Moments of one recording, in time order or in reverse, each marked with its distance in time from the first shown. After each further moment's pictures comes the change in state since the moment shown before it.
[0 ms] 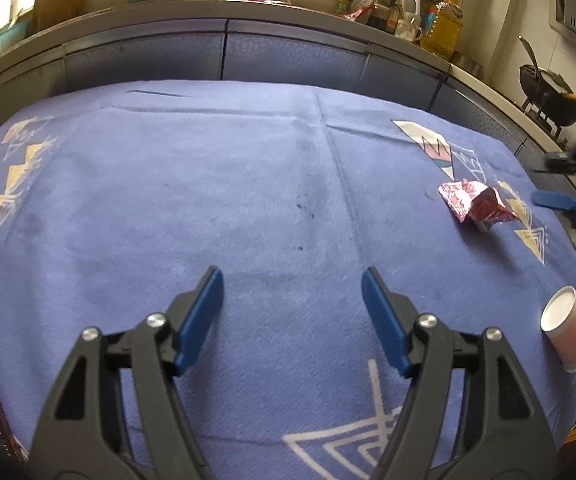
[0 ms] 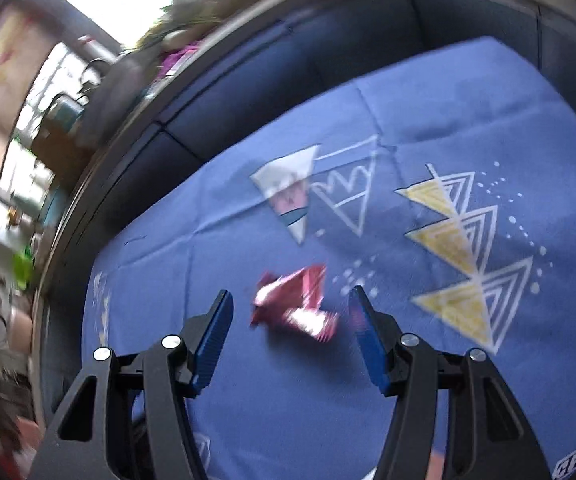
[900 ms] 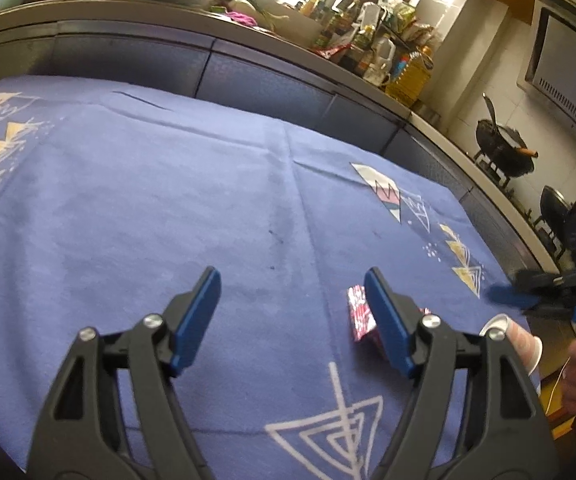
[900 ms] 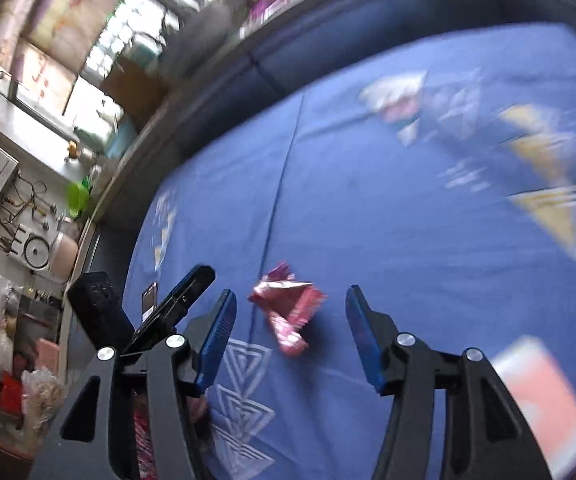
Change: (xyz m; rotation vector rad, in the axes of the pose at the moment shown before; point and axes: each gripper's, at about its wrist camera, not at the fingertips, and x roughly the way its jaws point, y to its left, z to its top) left arm -0.020 0.019 0.003 -0.104 -0.098 -0.235; right arm -0.045 0.032 -0.095 -0.202 0.057 0.206
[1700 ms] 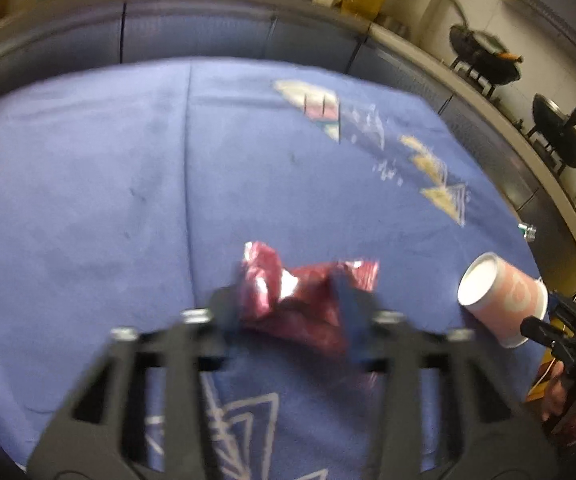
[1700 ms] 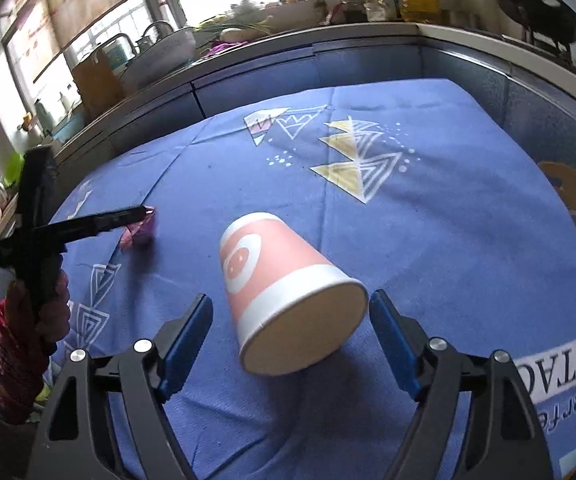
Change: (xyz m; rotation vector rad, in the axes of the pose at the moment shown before) left arm 0.053 -0.085 -0.013 0.169 0.264 -0.012; right arm -0.047 -0.071 -0.103 -0.190 -0.182 -0.330
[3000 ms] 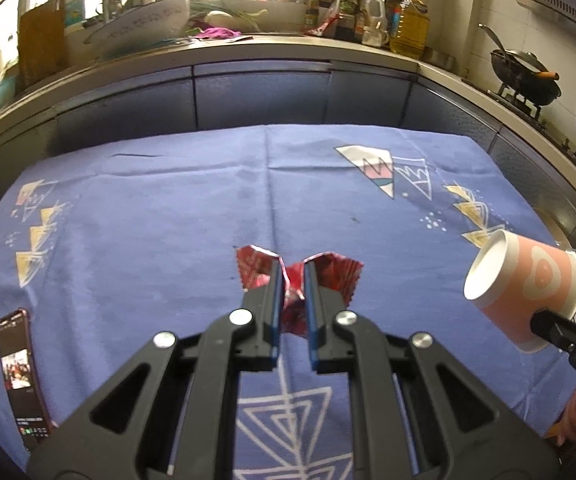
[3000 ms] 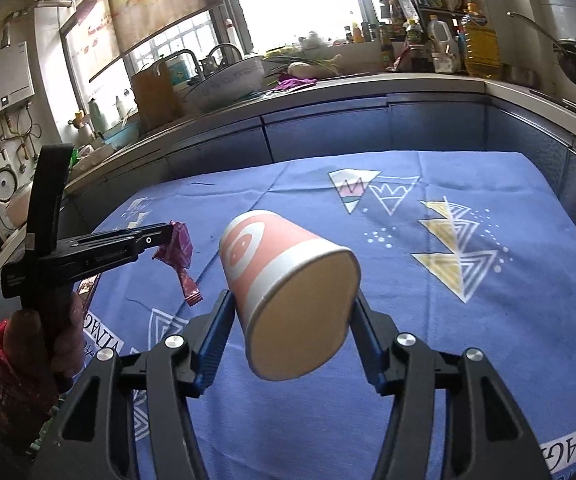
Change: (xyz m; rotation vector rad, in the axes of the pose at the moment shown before) left arm -0.072 -0.012 0.011 0.017 -0.159 0.313; right arm 0.003 0.072 0.047 -0.123 -0.132 0.144
